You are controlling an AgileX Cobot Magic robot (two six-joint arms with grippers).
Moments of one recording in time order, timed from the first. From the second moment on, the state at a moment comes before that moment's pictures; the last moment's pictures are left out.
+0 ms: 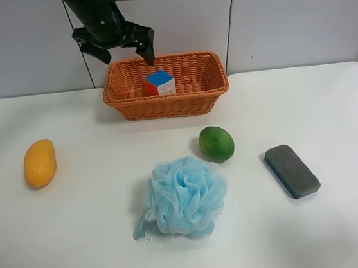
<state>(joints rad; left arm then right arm) -0.40 2.19 -2.08 -0.05 1.01 -0.02 -0.13 0.00 -0.48 -0.17 1.05 0.09</state>
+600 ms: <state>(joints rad) -0.40 1.82 -1.90 0.08 1.21 0.04 -0.13 0.00 -0.48 -0.17 1.05 0.09</state>
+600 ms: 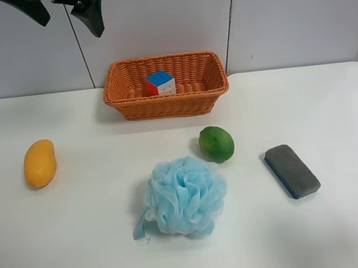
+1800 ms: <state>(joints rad) -0.29 0.34 -0.59 0.00 1.05 0.02 -0.13 0.00 -0.48 -0.17 1.05 0.09</state>
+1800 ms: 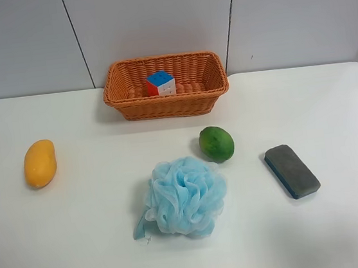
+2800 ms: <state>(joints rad) 0.00 -0.01 -0.52 -0.05 1.06 0.06 -0.13 0.00 -0.48 -0.17 1.05 0.09</state>
